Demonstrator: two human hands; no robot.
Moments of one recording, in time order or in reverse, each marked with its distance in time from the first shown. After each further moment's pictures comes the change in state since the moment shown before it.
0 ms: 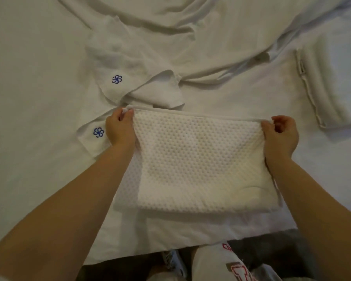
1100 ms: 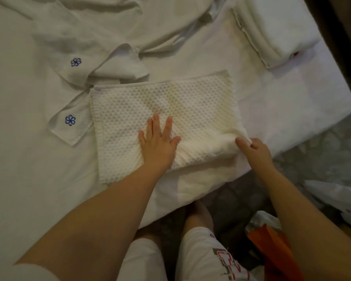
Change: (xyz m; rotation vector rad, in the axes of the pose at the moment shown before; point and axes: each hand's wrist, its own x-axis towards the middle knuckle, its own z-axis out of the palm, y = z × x) left_hand -0.148 -0.058 0.016 1.122 -0.694 0.635; right_hand -0.145 0.066 -0.095 -0.269 -0.244 0.273
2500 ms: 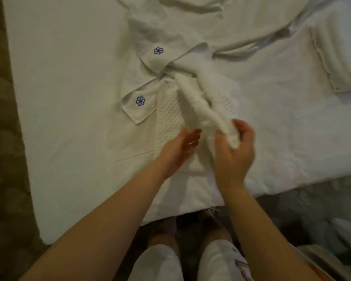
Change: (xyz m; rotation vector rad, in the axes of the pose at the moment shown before) left_hand -0.059 -0.088 -0.058 -1.725 -0.315 -0.265; right_hand -0.137 -0.139 0.144 0.388 0.237 -0.465
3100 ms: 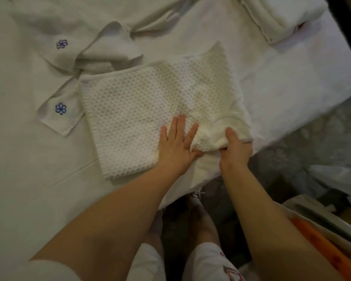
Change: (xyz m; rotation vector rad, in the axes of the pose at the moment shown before) left_hand 0.071 -0.099 0.084 1.987 0.011 0.499; right_hand 0.062 0.124 -0.091 0.670 0.486 0.739
